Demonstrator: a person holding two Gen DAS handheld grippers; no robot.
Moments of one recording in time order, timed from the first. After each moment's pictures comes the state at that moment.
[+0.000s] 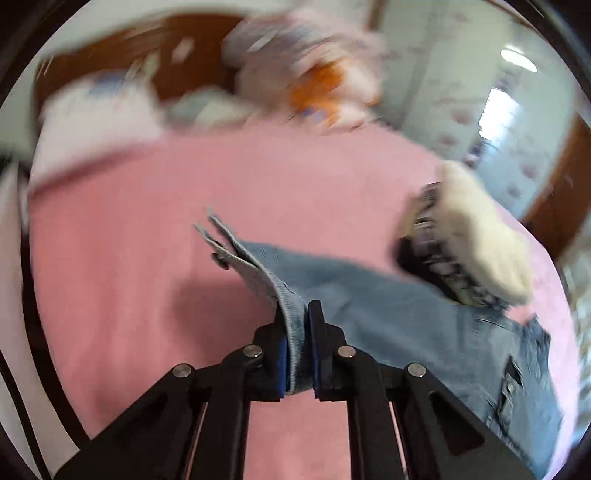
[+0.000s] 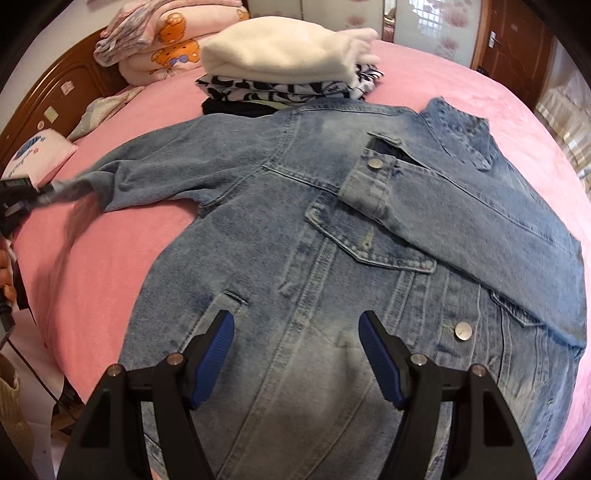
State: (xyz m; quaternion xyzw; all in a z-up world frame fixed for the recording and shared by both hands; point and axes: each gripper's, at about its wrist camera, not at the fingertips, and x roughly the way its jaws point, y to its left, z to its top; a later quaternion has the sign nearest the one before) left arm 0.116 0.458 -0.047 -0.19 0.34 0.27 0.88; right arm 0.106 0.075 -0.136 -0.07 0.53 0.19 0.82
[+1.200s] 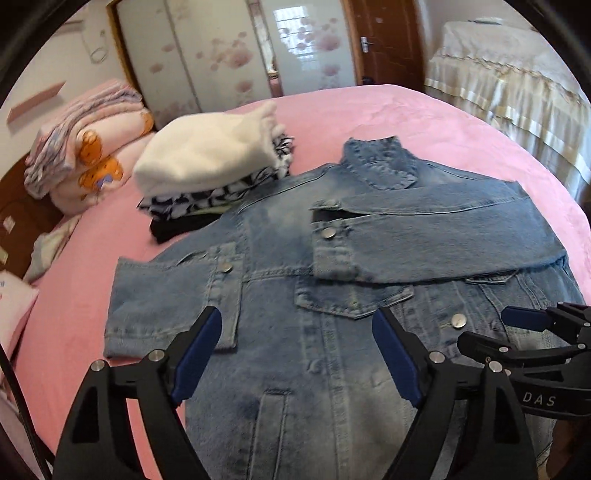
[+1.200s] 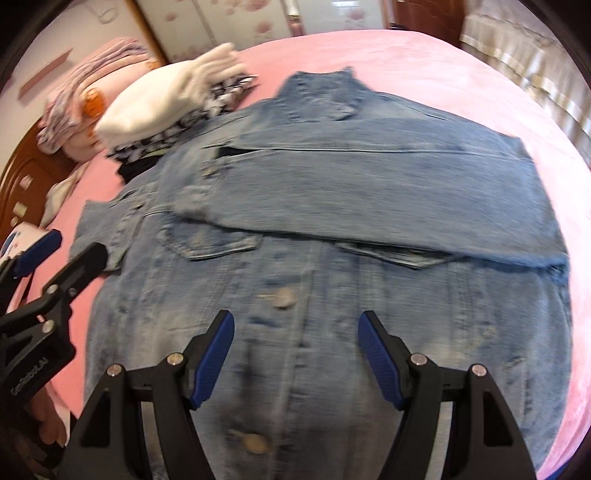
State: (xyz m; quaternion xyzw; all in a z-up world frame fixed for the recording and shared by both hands) left arm 0.150 0.147 -0.080 0.09 0.42 0.02 0.90; right arm 0.121 -0.067 -0.146 0.06 0.53 0.14 0.83
